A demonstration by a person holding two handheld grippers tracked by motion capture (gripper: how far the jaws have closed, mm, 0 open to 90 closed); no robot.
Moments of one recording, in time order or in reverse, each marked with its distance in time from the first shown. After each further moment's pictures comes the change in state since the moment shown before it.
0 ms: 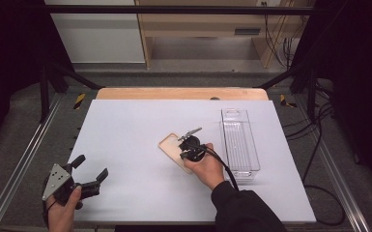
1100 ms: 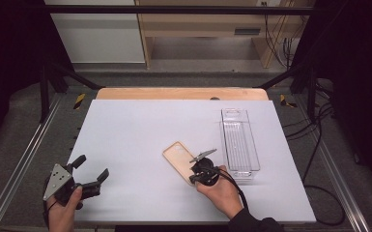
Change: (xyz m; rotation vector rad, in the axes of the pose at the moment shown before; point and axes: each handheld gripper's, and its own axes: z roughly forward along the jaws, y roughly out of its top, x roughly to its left) left arm -0.001 0.000 0.000 0.006 -0.002 0.007; right arm 0.018 -0.067 -0.037 0.059 0.081 0.045
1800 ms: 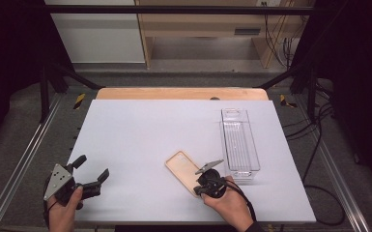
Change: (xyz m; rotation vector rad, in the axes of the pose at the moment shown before) left arm -0.001 0.000 0.000 0.004 -0.002 0.003; right arm 0.008 -0.029 -0.016 0.021 0.035 -0.021
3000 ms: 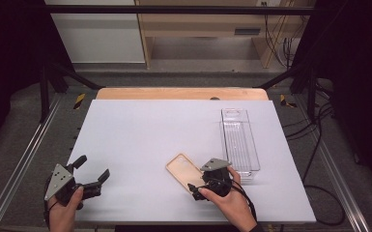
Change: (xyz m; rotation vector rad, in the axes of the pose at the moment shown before) left arm -0.001 0.000 0.001 0.005 -0.001 0.007; right arm -0.009 -0.001 -0.004 -0.261 -0.122 -0.062
